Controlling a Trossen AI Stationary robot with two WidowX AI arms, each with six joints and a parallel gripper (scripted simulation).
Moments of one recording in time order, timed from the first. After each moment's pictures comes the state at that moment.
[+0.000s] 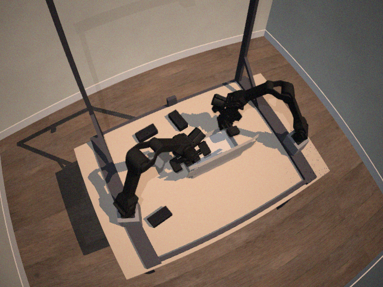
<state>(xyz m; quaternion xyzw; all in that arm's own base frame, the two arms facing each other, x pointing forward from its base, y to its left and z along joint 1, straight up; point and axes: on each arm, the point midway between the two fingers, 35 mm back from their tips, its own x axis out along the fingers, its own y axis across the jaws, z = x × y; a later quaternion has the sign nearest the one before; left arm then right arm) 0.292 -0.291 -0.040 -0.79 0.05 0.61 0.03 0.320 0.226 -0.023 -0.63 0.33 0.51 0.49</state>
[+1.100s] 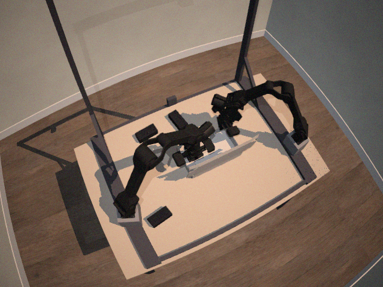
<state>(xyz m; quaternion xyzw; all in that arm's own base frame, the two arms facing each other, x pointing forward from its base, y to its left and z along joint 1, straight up) 0.293 -0.291 -0.040 -0.79 0.05 0.61 0.03 0.328 0.235 -0.008 -0.59 0.40 0.56 0.43</state>
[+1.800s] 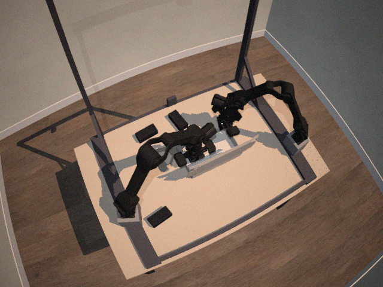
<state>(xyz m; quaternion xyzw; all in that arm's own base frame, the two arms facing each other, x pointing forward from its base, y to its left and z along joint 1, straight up) 0.293 -0.291 -0.040 -0.79 0.05 0.61 0.03 0.333 0.236 -0.021 -0.58 0.41 0.57 0.42</state>
